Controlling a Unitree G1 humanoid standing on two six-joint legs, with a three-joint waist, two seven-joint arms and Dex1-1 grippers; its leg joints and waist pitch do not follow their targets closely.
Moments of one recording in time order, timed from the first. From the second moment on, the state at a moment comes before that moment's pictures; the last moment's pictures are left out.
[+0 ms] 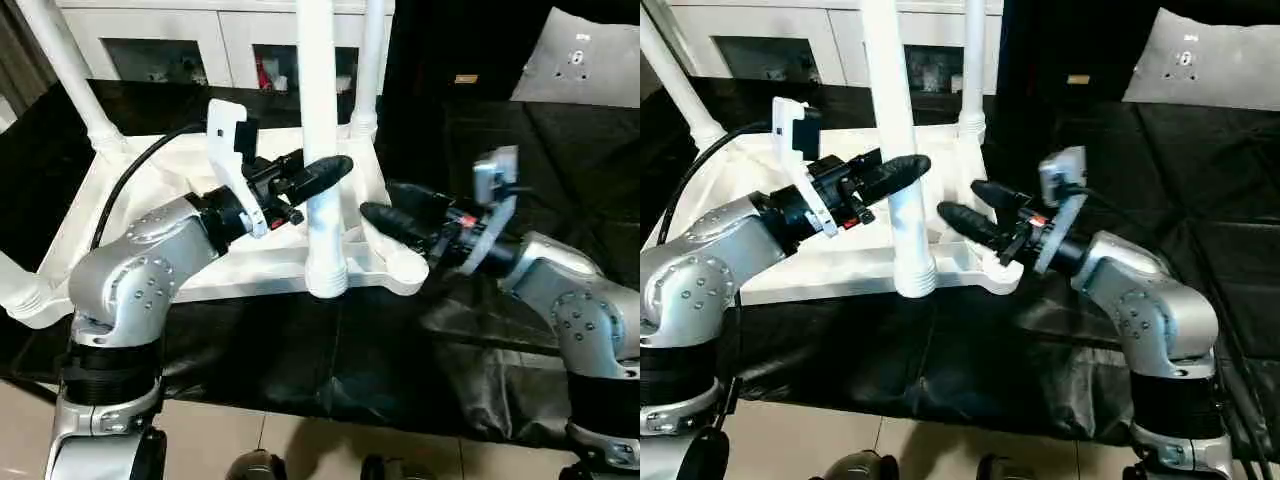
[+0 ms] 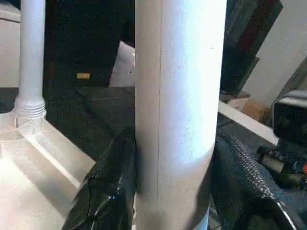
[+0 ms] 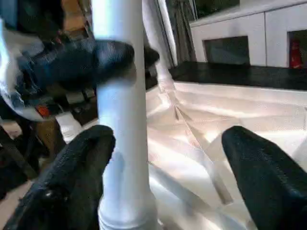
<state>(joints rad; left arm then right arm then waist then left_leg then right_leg) -0.56 0.24 0.08 -0.22 -0.68 0.83 -0.47 -0.42 -0.34 -0.08 -0.18 0.59 0.76 0.74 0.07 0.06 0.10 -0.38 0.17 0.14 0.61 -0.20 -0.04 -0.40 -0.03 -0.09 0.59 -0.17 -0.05</state>
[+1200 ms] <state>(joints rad) -0.63 0.33 -0.08 -0.22 -0.71 0.78 -0.80 -0.47 -0.44 0.13 -0.07 0.58 0.73 1.05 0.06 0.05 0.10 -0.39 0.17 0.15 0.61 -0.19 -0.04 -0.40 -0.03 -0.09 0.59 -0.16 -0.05</state>
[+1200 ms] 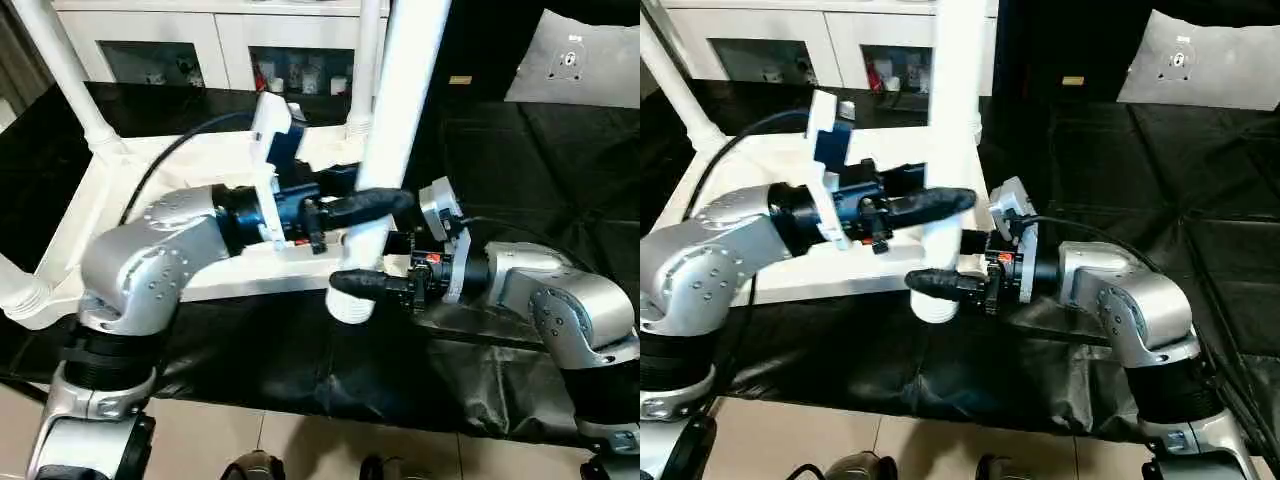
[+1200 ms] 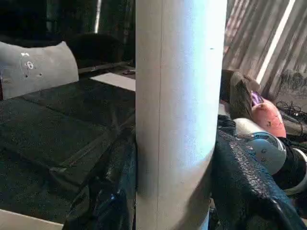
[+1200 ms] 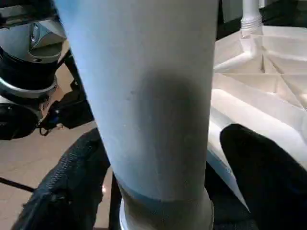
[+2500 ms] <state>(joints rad) -0.57 0.15 0.14 -0.20 -0.97 0.76 -0.71 -0.42 -0.42 0.12 -0.08 0.61 0.73 1.04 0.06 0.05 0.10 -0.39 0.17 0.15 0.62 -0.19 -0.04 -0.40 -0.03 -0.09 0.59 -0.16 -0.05</state>
